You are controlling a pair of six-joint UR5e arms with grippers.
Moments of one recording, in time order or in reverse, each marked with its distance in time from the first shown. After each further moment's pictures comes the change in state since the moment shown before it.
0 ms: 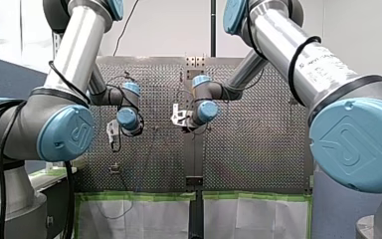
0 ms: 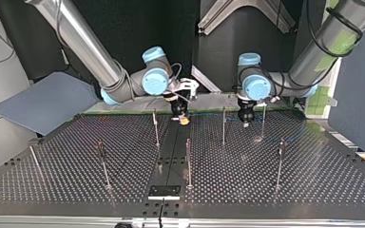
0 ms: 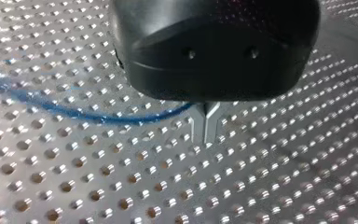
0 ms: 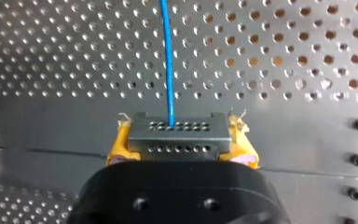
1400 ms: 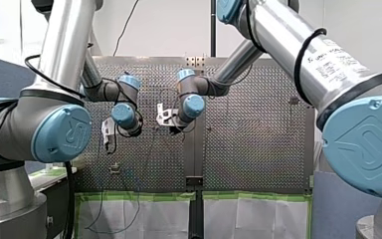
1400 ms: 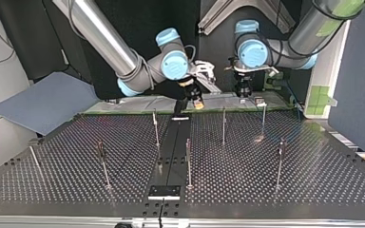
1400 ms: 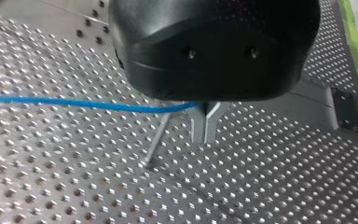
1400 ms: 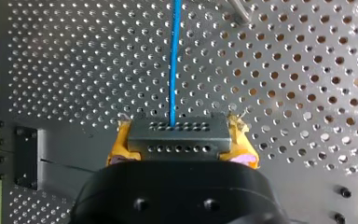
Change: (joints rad) left arm -0.077 0.170 -0.261 0.036 -0.062 0.007; right arm 0.117 -0.034 0.025 0.091 0.081 -0.050
